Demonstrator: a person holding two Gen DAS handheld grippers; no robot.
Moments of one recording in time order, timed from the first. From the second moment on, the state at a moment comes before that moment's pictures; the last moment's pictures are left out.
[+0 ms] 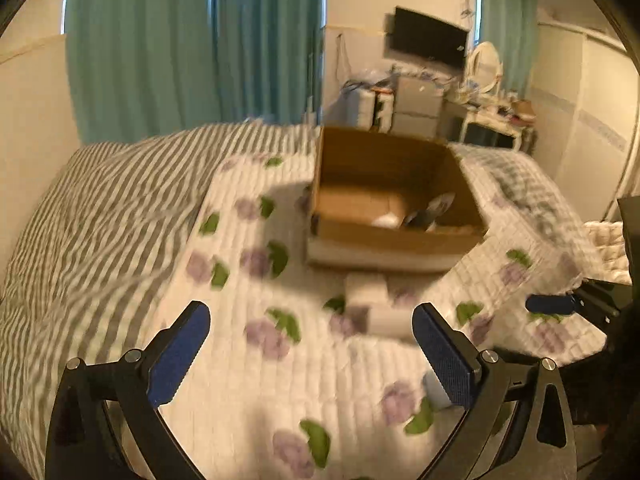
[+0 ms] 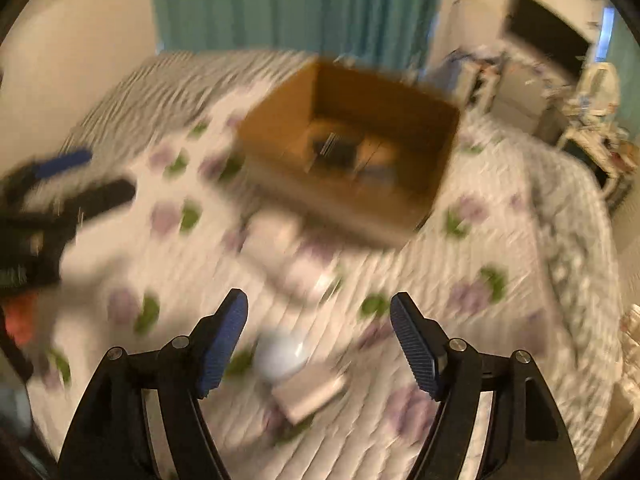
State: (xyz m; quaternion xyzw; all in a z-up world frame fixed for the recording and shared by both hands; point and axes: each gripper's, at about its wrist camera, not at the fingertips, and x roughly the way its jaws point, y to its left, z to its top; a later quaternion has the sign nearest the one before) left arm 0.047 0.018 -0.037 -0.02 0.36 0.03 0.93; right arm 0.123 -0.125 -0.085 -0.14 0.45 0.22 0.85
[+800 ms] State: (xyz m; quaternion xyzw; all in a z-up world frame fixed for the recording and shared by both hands) left arm 0.046 -0.003 -0.094 -0.03 0.43 0.03 0.90; right arm 0.087 -0.116 -0.151 -0.28 0.49 0.22 0.79
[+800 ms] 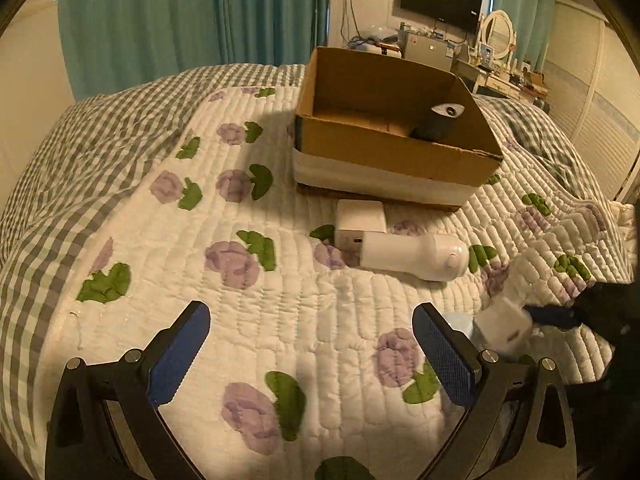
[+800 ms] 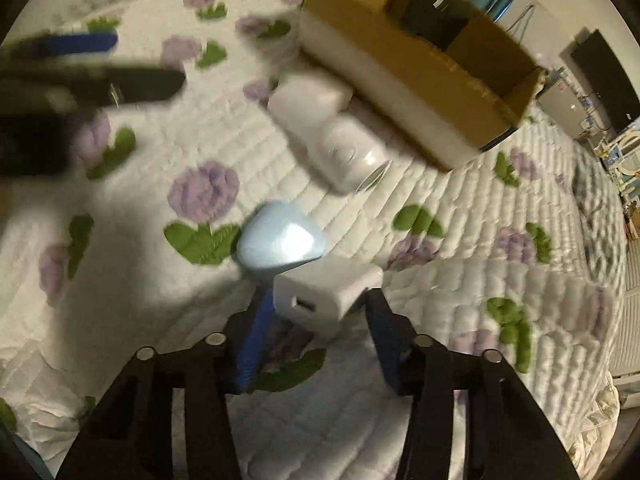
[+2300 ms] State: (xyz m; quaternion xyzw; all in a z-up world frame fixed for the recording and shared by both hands) left arm 0.052 -0.079 -0.098 -0.01 0.45 -0.07 0.89; right arm 0.103 -0.184 -0.072 -0.13 0.40 0.22 0.88
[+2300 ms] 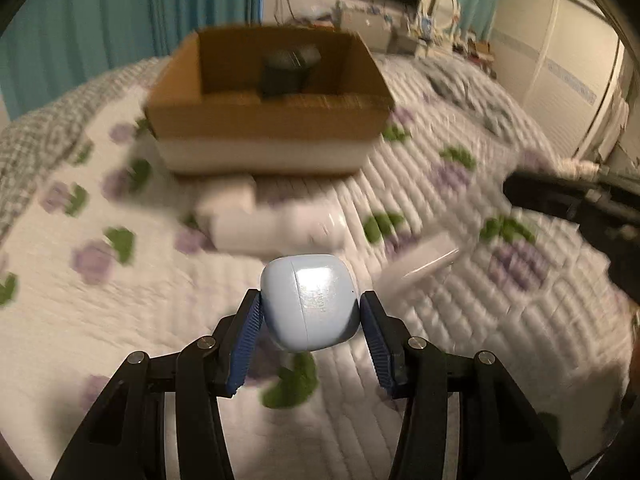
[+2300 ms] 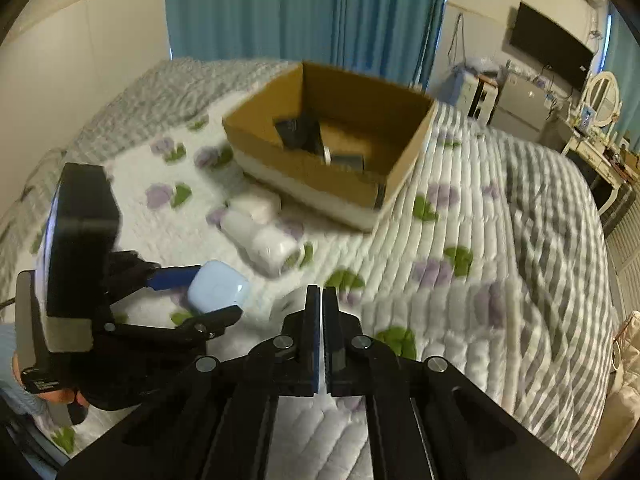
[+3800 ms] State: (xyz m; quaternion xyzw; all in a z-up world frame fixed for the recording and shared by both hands) left arm 0.051 0.007 -0.105 -0.04 0.46 0.00 0.89; right arm 0.148 -0.085 -0.189 -0.16 0.57 0.31 0.75
